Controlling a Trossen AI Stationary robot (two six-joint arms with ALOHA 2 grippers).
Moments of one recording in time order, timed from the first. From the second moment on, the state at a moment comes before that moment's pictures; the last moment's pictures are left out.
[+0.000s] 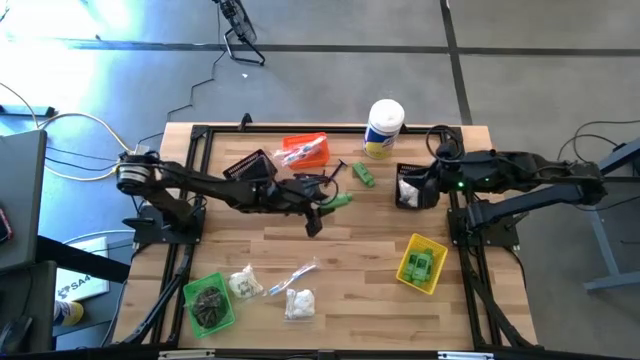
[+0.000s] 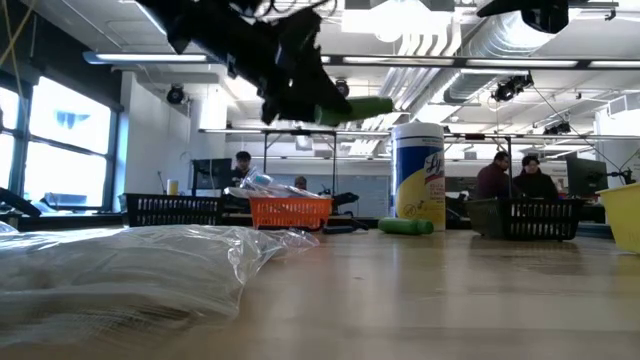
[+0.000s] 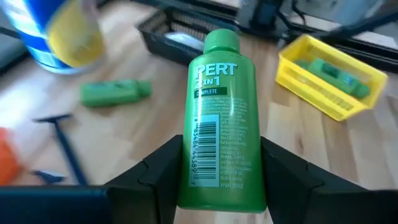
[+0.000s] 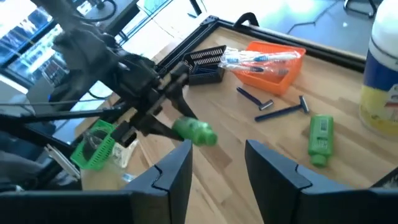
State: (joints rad) left arm -0.01 1.56 0.96 0.17 -0.21 -0.27; right arm 0.08 0.79 1.05 -0.75 0.34 0.78
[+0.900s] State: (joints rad) left arm -0.01 1.43 0.96 0.18 -0.31 -0.10; right arm -0.08 1.14 1.05 -0.41 -0.06 1.05
